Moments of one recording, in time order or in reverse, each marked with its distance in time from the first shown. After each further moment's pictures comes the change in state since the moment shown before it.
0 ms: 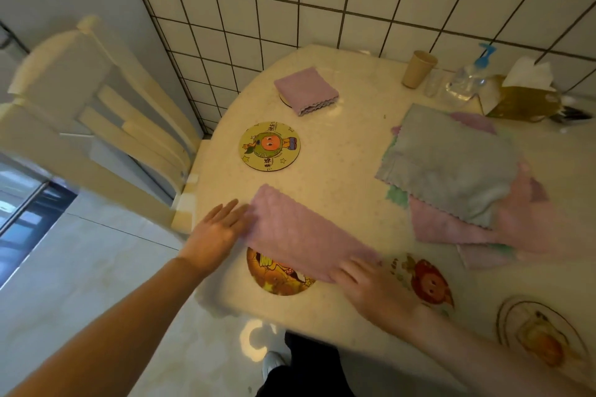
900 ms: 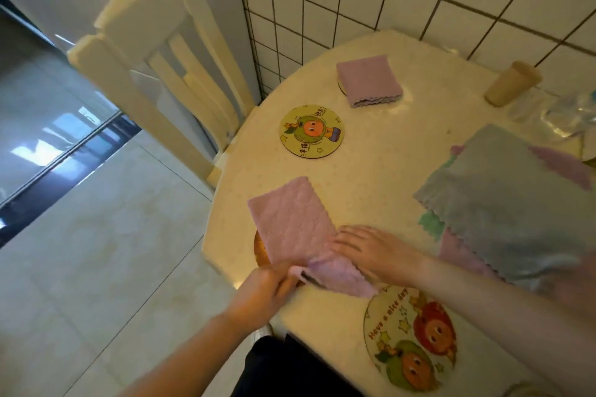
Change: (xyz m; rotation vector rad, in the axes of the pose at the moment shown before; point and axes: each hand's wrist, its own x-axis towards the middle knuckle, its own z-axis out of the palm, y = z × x) left_hand -0.027 0.154 0.012 -0.899 -0.067 -0.551; right_hand 0.079 0.110 0.021 -0.105 -0.383 -0.547
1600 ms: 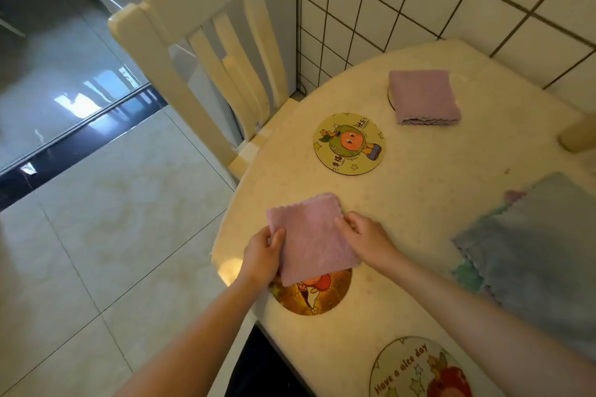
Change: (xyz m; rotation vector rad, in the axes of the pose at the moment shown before) left_hand 0.068 -0.012 -0.035 -0.530 0.386 -0.698; right_hand 0.103 0.022 -0.025 0.928 0.125 0.694
